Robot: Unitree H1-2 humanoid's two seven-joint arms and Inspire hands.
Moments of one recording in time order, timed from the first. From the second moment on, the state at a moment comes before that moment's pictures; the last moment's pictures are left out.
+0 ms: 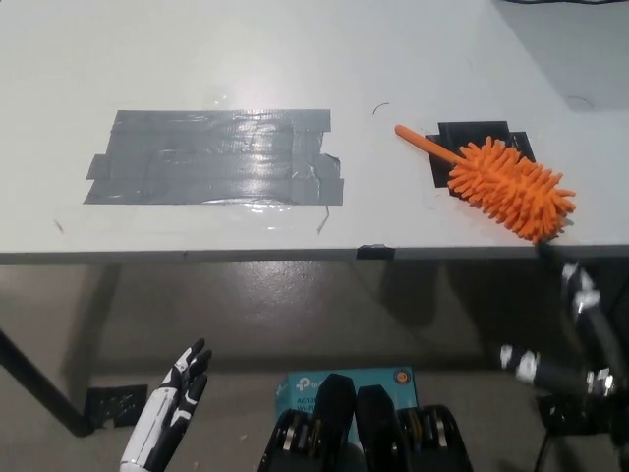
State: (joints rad) left_arm 0.05 0.18 -0.10 0.13 0.12 -0.22 -0.06; right_arm -0.09 -0.22 0.02 -0.26 -0.13 -0.02 0.10
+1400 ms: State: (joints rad) left_arm 0.01 0.18 -0.10 0.13 0.12 -0.21 -0.06; right_arm -0.74 -0.31 0.16 0.50 -0.44 0.40 0.12
